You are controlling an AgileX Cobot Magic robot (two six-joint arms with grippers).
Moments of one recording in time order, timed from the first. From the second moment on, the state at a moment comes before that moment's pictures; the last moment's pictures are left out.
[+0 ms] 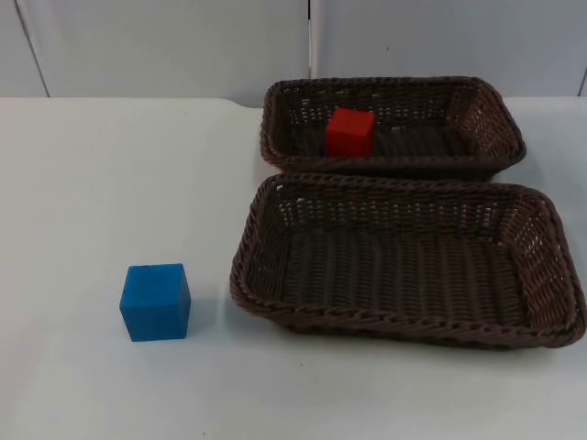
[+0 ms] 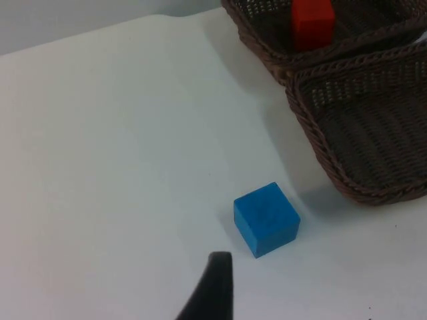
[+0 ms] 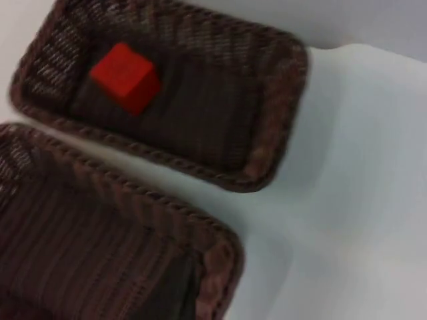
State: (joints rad) right arm 0.18 1.48 -1.48 0.13 0.96 -0.28; left arm -0.40 0.48 -0.54 0.03 0.73 -0.02
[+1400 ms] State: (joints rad) right arm 0.84 1.79 -1.48 0.11 0.82 -0.59; left arm -0.40 0.48 -0.54 0.03 0.73 -0.02
